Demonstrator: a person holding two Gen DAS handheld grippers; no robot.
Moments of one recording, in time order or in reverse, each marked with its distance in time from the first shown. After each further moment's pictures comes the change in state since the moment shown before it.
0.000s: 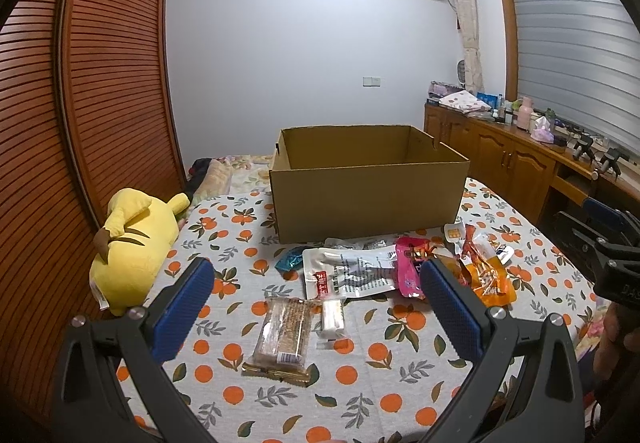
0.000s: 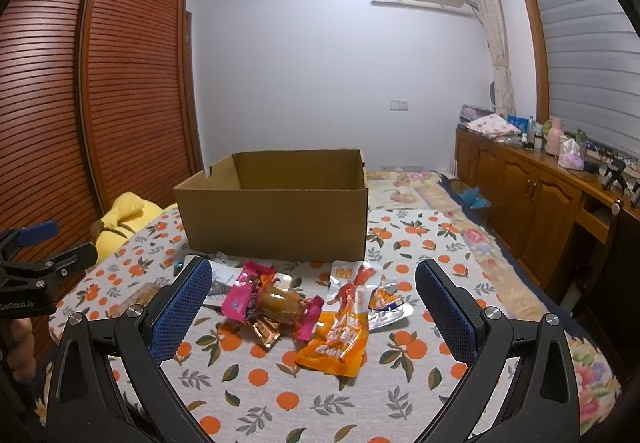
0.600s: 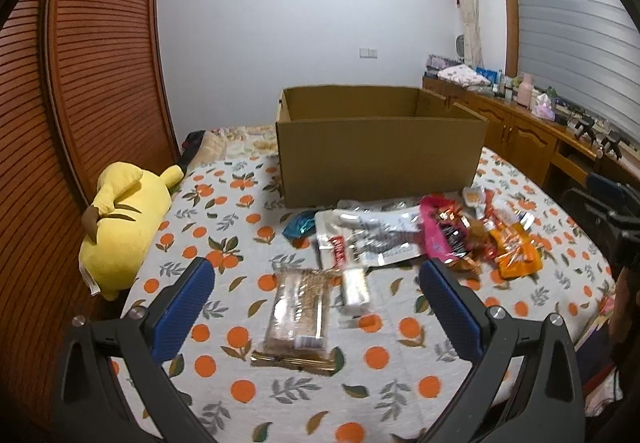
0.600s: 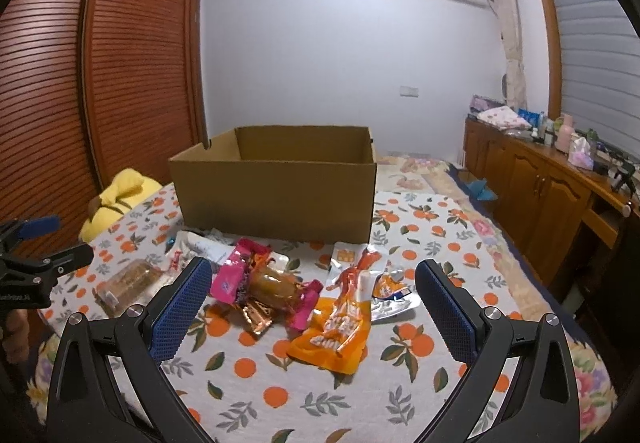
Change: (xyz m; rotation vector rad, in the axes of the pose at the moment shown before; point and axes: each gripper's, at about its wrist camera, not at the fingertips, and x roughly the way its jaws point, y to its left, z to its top) left arm 0.041 0.026 -0.024 0.014 0.110 -0.028; right arm 0.031 -0.004 -0.012 -0.053 0.074 0.023
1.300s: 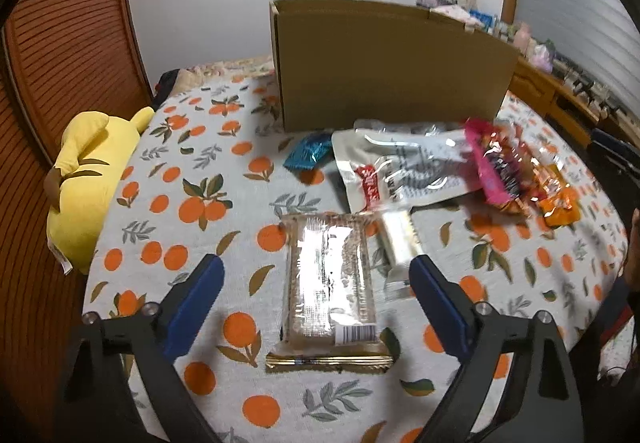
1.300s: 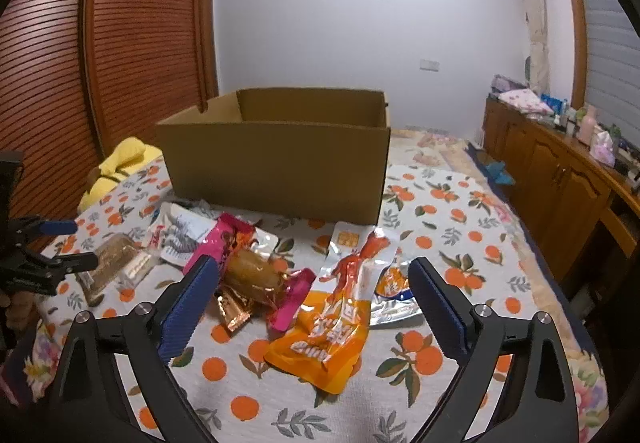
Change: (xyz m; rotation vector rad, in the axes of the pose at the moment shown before) left arm 0.077 0.027 -0.019 0.029 0.258 -0.074; right arm 0.050 -0.016 -0.006 -0.032 0.127 0.067
